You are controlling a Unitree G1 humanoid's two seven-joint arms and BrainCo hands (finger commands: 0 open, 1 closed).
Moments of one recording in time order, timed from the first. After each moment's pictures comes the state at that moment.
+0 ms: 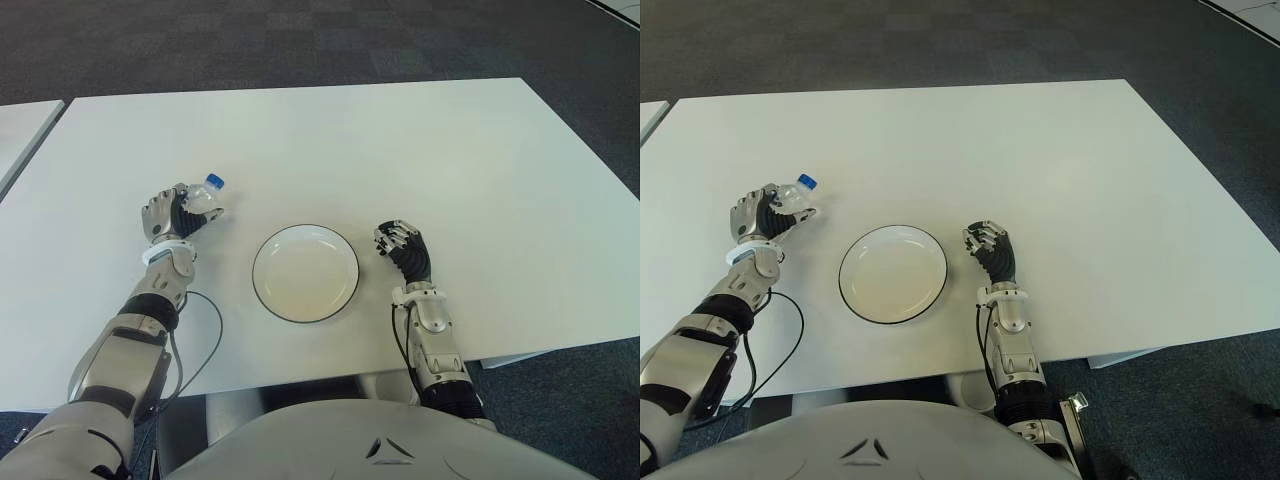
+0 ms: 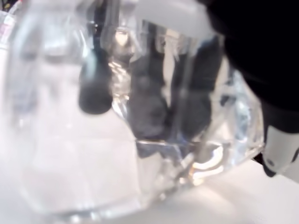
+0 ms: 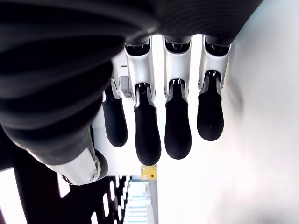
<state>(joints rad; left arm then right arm) -0.37 0.41 -0.19 1.01 0.49 -0.13 0.62 0.06 0.06 0.04 0.27 -0.05 -0.25 -0.05</state>
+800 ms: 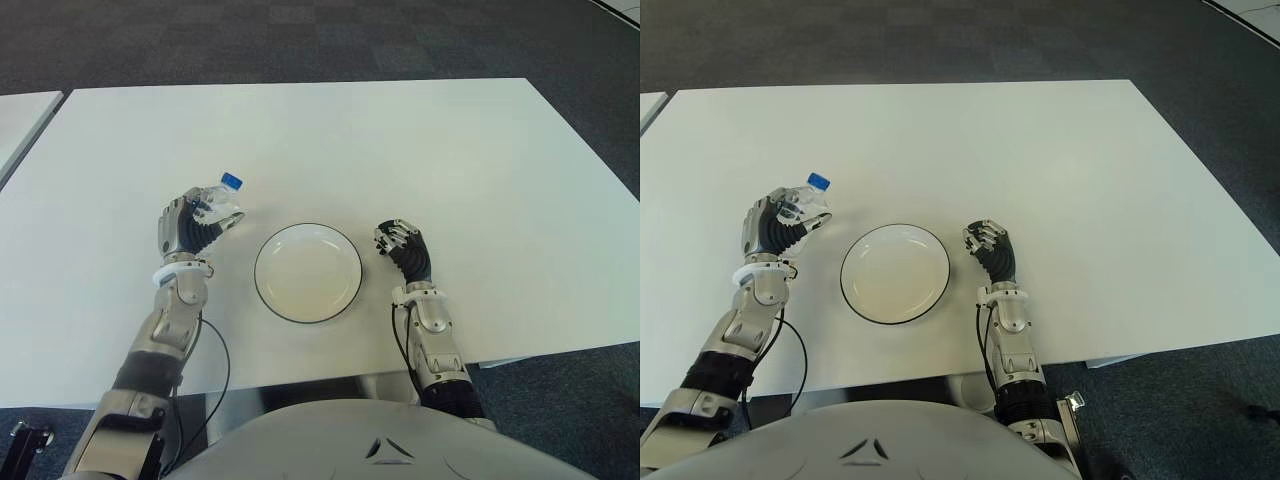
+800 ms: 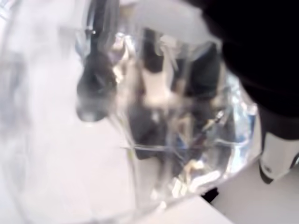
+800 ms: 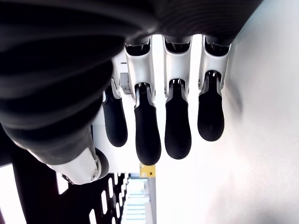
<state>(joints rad) 0.04 0.36 -0.08 0.10 0.44 -0.02 0.46 0.06 0.06 0.03 0.28 -0.05 -0.26 -0.05</state>
